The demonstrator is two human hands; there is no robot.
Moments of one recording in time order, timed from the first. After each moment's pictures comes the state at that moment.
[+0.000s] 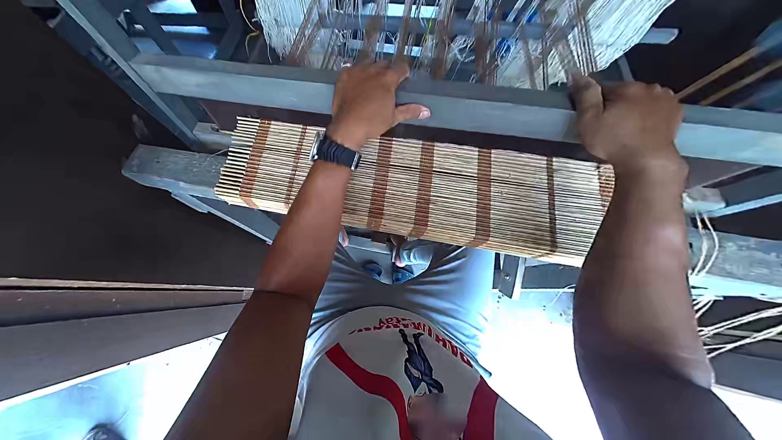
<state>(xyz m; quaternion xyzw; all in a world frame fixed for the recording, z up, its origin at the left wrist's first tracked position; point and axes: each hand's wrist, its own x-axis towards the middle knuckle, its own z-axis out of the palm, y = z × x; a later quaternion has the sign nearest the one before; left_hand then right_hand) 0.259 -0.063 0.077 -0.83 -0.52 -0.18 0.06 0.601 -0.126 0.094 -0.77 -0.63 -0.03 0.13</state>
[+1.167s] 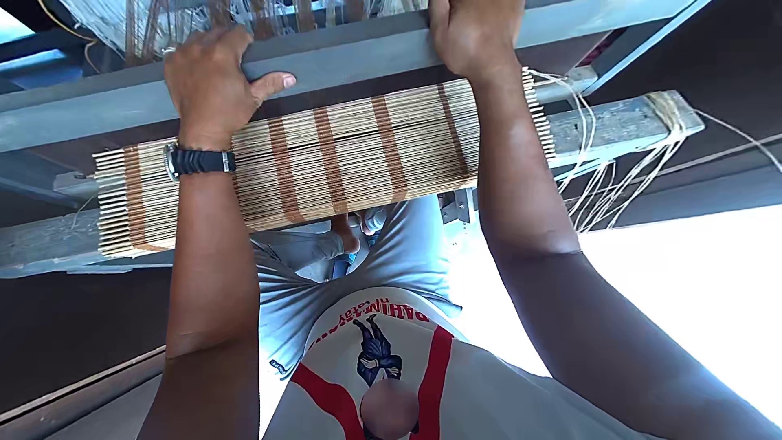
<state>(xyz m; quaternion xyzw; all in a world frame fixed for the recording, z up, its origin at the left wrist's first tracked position) 0.260 -0.063 0.073 -0.83 -0.52 -0.16 0.09 0.607 -0.112 0.075 -0.77 -0.61 -0.11 0.17</state>
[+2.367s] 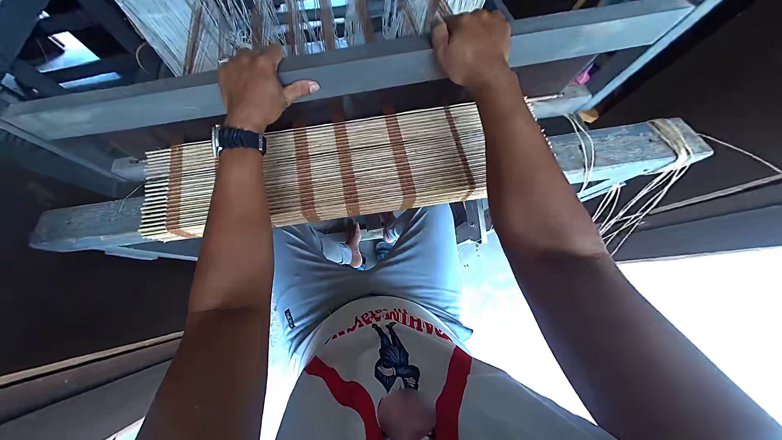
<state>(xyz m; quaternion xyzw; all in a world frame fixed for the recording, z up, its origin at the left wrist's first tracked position) 0.266 -0.051 0.081 -0.82 -0.55 -0.15 0.08 0.609 -0.099 0.086 -0.76 -0.63 -0.06 0.15</state>
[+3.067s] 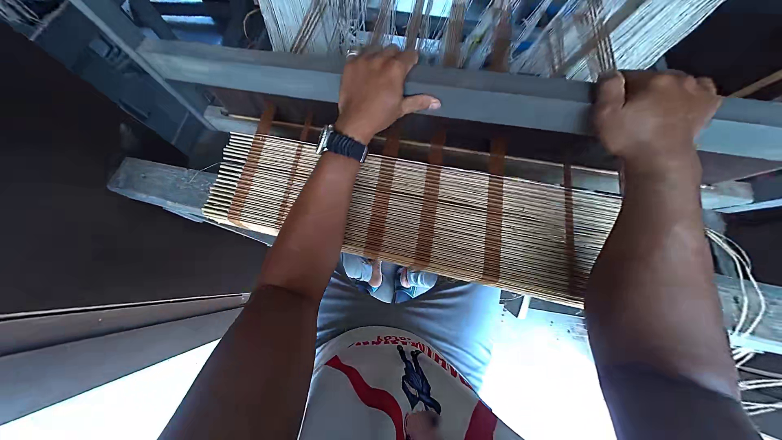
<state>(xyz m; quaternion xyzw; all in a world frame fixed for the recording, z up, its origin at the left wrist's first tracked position) 0.269 0.002 0.066 -0.81 -0.53 -0.22 0.12 0.613 -0.053 0.082 -0.76 -0.63 -0.07 0.16</state>
